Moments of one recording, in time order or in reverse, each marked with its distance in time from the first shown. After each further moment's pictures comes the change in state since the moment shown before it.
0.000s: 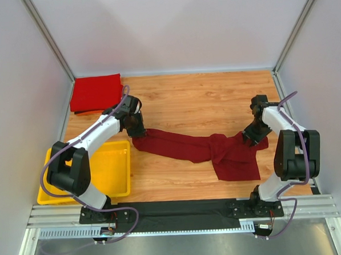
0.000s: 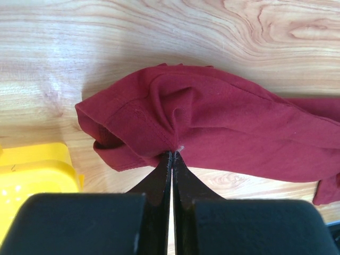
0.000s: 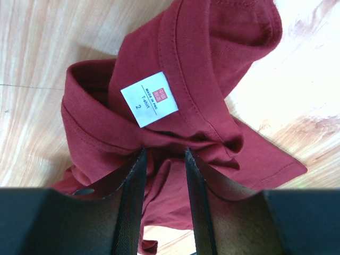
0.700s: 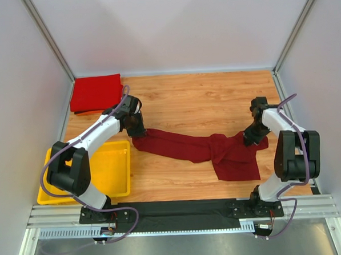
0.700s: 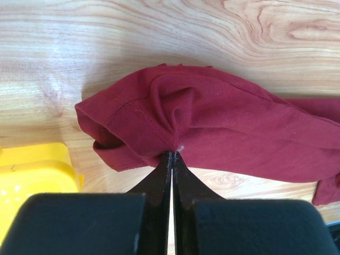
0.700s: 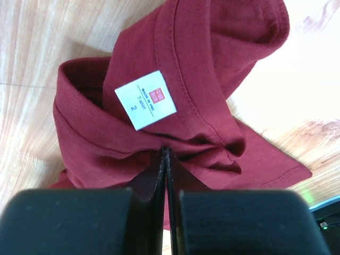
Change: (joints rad) left arm 0.000 0.000 0.000 0.001 0.000 -0.003; right arm 0.000 -0.005 -0.041 0.043 -0.014 0.000
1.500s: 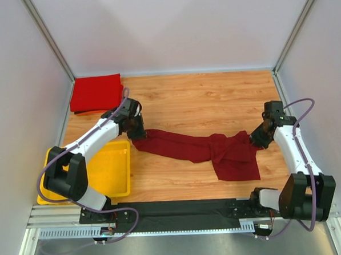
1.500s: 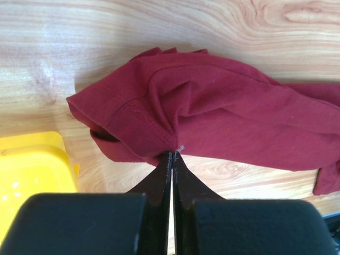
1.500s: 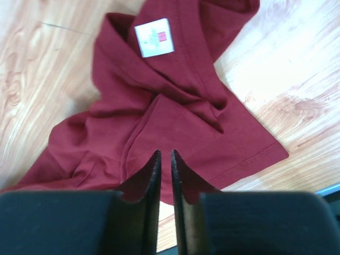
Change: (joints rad) left arm -0.019 -0.054 -0.040 0.003 0.007 -0.002; right arm -0.026 -0.413 -0.100 -0.036 -0.052 -0.111
